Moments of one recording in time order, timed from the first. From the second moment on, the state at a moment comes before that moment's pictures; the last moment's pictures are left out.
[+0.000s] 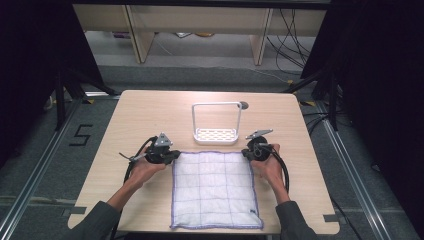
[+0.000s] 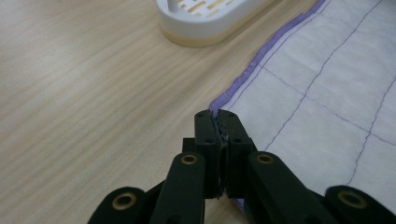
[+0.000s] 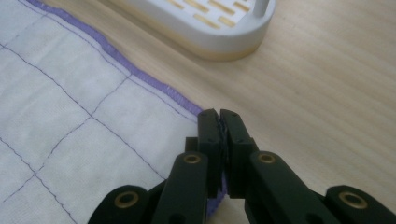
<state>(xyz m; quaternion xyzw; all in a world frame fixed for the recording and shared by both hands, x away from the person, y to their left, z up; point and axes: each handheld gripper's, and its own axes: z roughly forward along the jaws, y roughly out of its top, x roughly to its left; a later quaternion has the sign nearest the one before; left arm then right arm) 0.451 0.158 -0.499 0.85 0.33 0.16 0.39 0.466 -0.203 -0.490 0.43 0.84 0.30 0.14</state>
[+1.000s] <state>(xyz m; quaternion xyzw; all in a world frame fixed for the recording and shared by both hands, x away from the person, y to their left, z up) 0.311 0.176 -0.473 0.85 0.22 0.14 0.46 0.317 -0.228 -0.443 0.34 0.84 0.38 0.17</state>
